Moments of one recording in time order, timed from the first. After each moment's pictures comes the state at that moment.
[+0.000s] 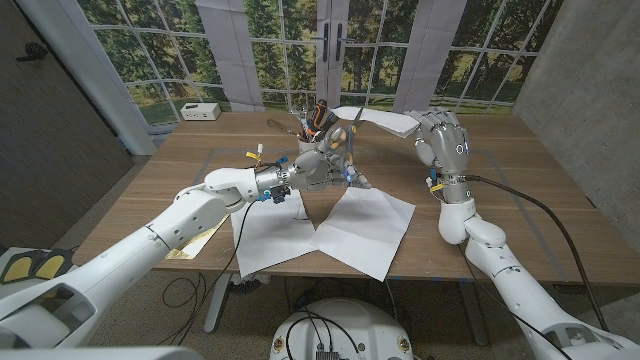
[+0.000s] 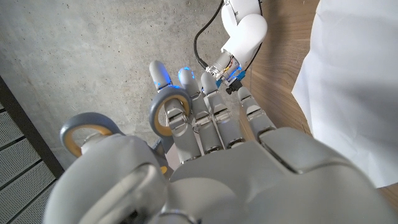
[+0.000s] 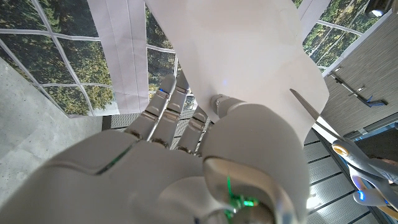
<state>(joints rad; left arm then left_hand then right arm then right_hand) 0.79 0.76 0.55 -1.76 -0.89 0.07 -0.73 0.48 -0.02 -0.33 0.14 0.41 1.17 0.01 0.26 0.36 0.78 -0.11 0.85 0.91 0.68 -0.06 0.25 0.70 0.30 0.15 0.24 0.22 -0.94 -0.31 -0.13 -1.31 -1.22 0.45 -1.12 1.01 0.20 0.53 0.09 0.20 0.71 -0.20 0.22 0.46 0.73 -0.20 0.51 0.58 0.63 -0.06 0.44 0.80 0.34 -0.04 0.62 0.28</state>
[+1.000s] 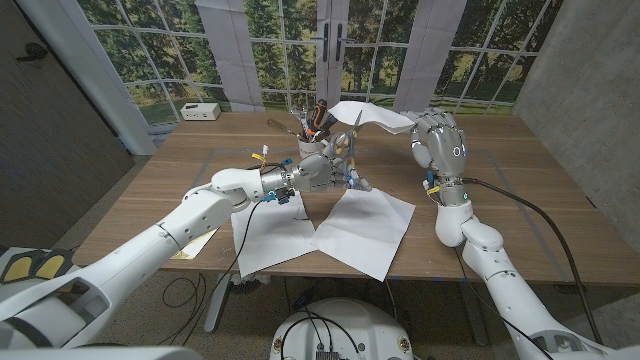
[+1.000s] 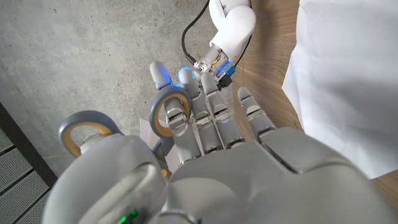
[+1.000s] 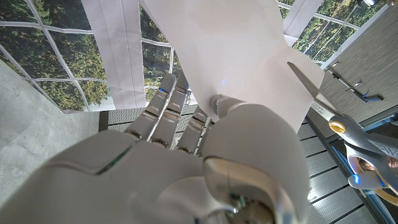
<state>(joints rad) 0.76 0.72 0.59 -1.69 -0.83 0.04 -0.75 0.50 -0.03 -0.33 0.13 0.41 1.17 0.01 0.26 0.36 0.78 -0.11 0.85 0.91 0.68 -0.06 0.25 0.70 0.29 0.15 0.24 0.22 -0.97 -0.22 -0.03 -1.33 -1.33 0.51 -1.12 1.01 0.20 0.53 0.09 0.20 0.70 -0.21 0.22 0.46 0.73 -0.20 0.51 0.58 0.63 -0.06 0.44 0.82 0.34 -0.04 0.65 0.28</state>
